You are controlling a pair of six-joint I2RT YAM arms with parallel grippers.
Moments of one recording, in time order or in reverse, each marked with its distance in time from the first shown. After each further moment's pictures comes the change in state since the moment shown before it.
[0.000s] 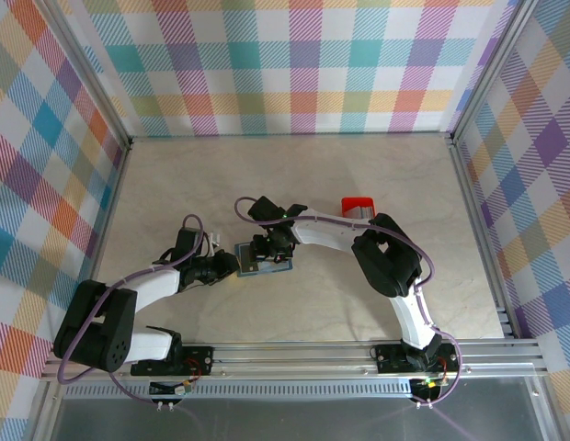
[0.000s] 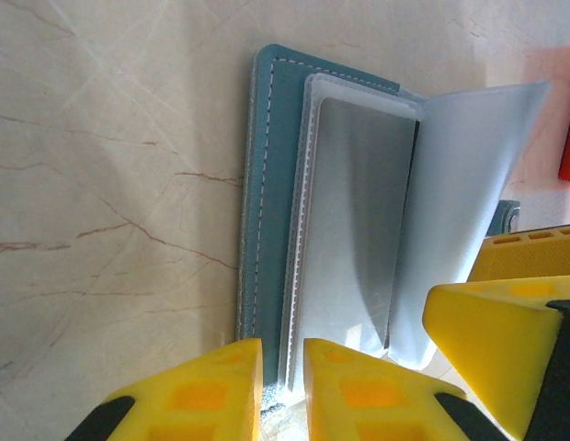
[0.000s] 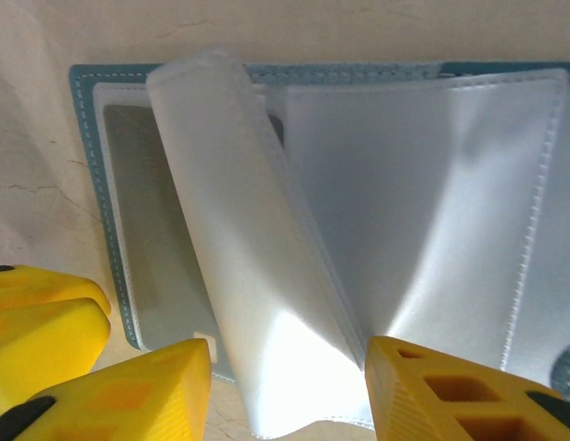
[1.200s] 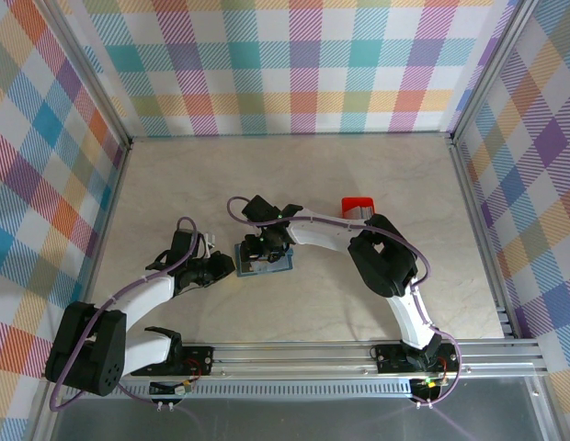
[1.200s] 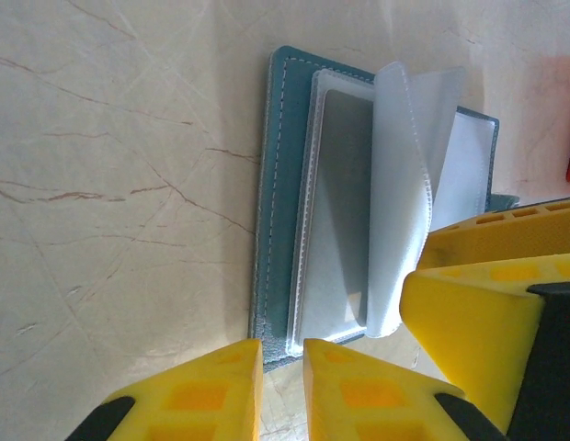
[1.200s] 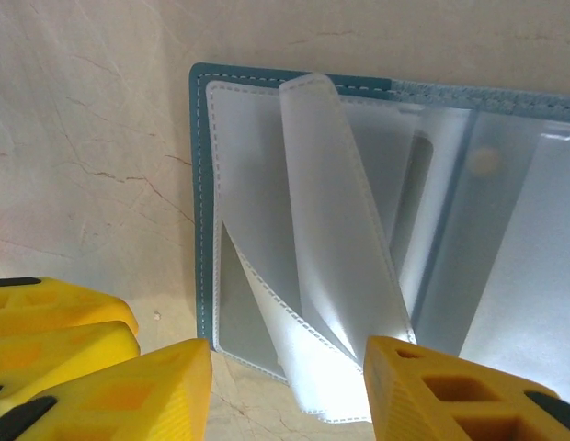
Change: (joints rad) left arm 0.008 -0.131 0.000 -0.135 -0.060 0.015; right arm 0.019 0.027 0.047 0.037 -0.053 -0.038
